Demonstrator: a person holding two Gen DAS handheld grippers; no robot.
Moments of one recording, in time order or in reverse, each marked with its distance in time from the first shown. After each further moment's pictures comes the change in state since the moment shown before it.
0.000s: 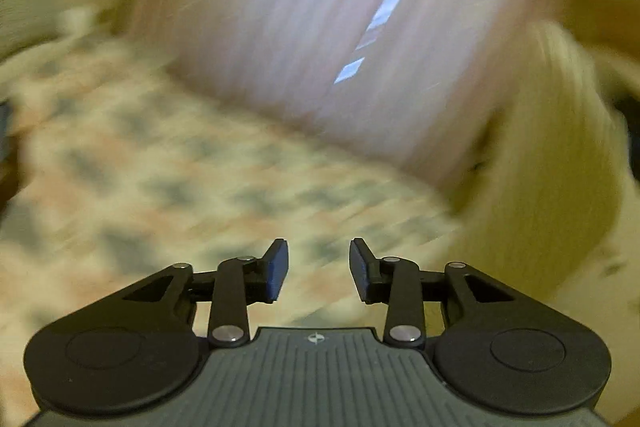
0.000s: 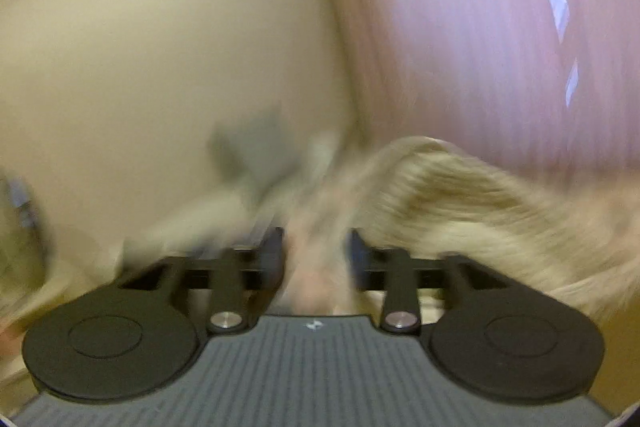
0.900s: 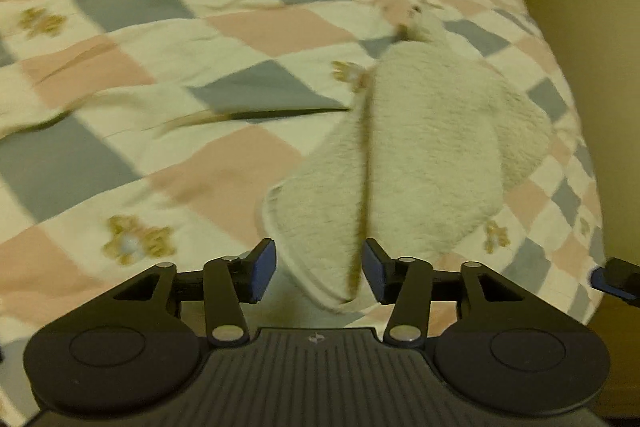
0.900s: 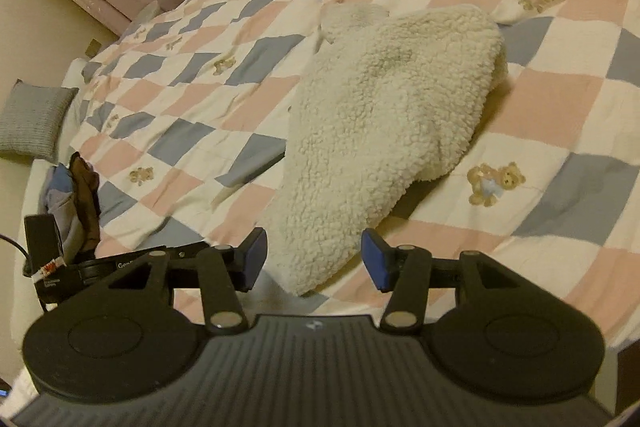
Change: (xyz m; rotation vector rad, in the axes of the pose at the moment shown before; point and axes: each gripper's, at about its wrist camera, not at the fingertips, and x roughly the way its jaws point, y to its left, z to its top) left arm 0.184 0.064 -0.149 0.145 0.675 0.016; right arm 0.022 -0.168 -0.272 0.761 0.244 -0.546
